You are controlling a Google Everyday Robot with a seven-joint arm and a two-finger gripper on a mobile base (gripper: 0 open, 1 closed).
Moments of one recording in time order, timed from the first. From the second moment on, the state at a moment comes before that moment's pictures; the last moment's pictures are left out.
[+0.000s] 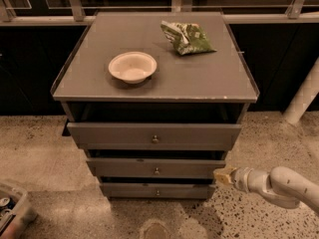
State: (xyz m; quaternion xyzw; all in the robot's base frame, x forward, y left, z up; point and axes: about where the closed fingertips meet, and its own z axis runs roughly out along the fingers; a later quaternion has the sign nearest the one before) arm 0.569 -0.275 0.410 -0.23 0.86 0.24 0.38
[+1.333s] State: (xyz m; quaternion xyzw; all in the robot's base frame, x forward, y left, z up) arm 0.509 -0.281 0.415 -0.21 0.87 0.28 0.34
